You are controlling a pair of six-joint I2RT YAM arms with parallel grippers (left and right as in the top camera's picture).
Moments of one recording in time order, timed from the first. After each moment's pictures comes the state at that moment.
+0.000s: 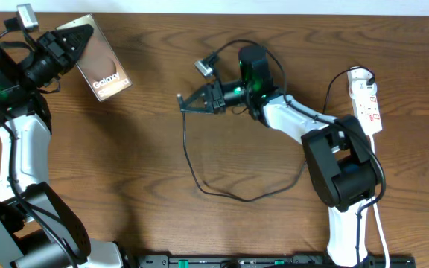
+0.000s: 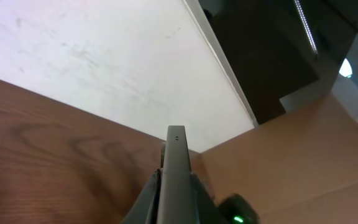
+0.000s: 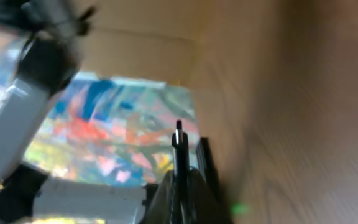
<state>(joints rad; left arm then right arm) 0.43 1.65 1.18 0.42 1.15 -0.96 0.45 2.15 1.37 0.35 -1.34 0.95</state>
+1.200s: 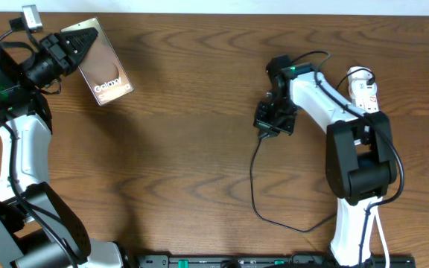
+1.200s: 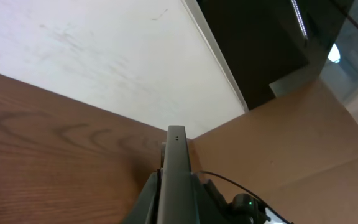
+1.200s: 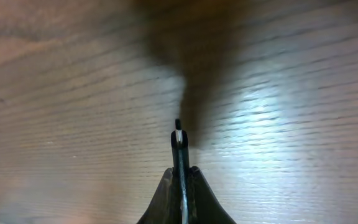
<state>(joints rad) 0.43 1.65 1.18 0.42 1.22 -0.96 0.31 2.15 1.56 -1.06 -0.32 0.58</state>
